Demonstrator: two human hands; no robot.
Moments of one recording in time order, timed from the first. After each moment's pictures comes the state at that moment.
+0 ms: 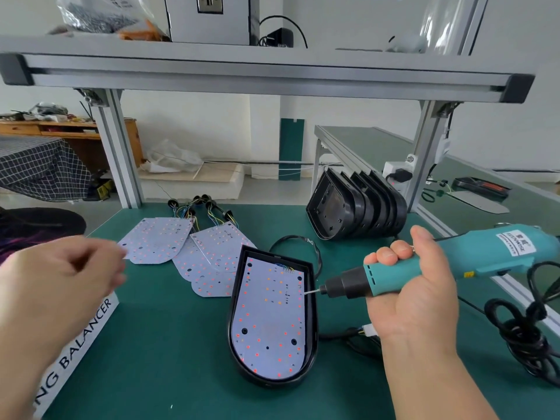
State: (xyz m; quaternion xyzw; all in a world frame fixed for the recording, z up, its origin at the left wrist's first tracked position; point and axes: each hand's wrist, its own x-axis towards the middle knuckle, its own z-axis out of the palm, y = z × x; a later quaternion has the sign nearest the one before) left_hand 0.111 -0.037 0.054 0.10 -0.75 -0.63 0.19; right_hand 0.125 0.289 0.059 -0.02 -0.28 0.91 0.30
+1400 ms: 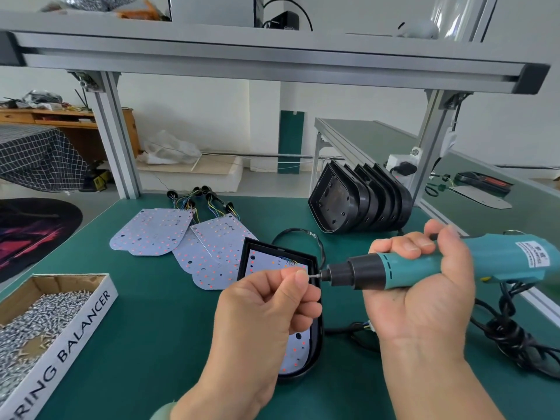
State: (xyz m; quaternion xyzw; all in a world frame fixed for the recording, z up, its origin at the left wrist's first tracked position) left_hand 0.154 0.138 0.052 -0.01 -0.58 -0.81 0.02; right_hand 0.137 0.272 0.071 0.01 -0.17 0.94 0.28
